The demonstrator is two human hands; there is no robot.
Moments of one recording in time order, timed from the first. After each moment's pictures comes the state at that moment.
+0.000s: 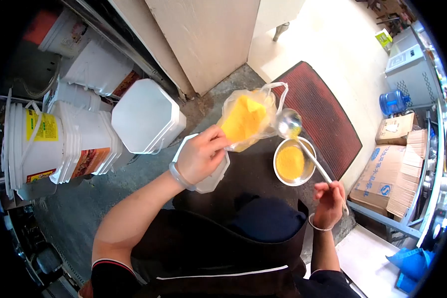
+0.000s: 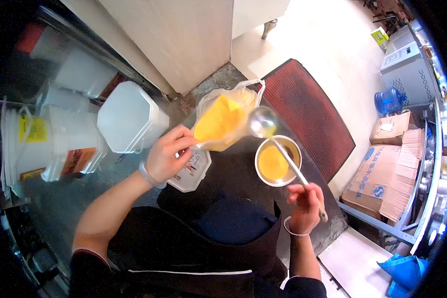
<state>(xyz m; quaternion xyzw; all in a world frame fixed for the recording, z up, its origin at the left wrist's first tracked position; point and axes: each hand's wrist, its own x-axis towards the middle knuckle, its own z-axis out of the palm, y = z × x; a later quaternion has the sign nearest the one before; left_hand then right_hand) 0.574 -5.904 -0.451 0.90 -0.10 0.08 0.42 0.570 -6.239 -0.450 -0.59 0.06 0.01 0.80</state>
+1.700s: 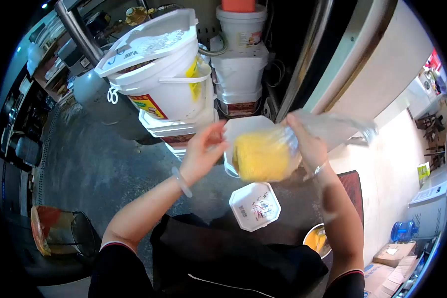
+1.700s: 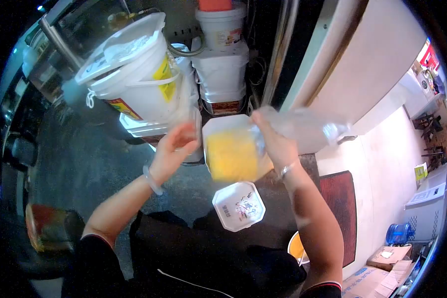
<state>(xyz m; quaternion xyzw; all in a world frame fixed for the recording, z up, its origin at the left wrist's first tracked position) 0.427 -5.733 -0.379 0.74 0.26 0.30 0.54 0.631 -5.864 -0.323 -0.70 -0.26 0.31 0.59</state>
